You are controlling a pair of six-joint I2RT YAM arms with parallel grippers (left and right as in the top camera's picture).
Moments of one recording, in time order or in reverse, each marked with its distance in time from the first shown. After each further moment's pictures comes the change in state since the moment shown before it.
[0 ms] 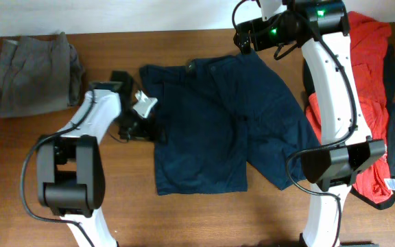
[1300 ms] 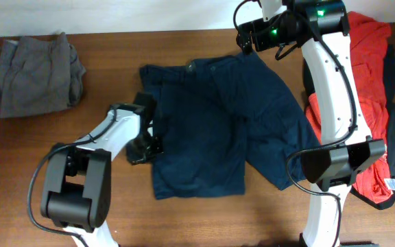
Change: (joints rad) left arm -0.105 -0.086 -0.234 0.067 -0.249 -0.642; right arm 0.000 0.000 0.000 -0.008 0.049 -0.012
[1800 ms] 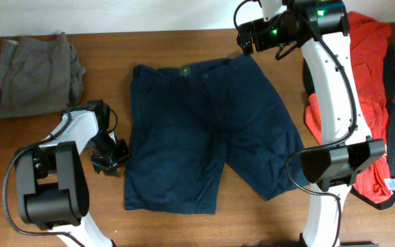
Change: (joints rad) left arm 0.299 0.011 -0.024 -0.101 0.038 0.058; right arm 0.000 0.000 0.000 0.000 0.006 -0.001
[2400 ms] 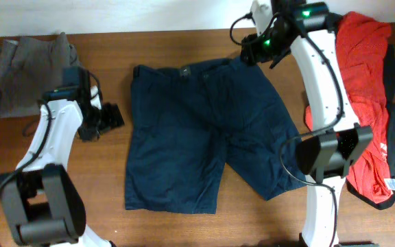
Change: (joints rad) left arm 0.027 -0.137 0.202 0.151 -0.040 0.118; right arm 0.004 0.095 -0.036 -0.084 -0.023 0.018
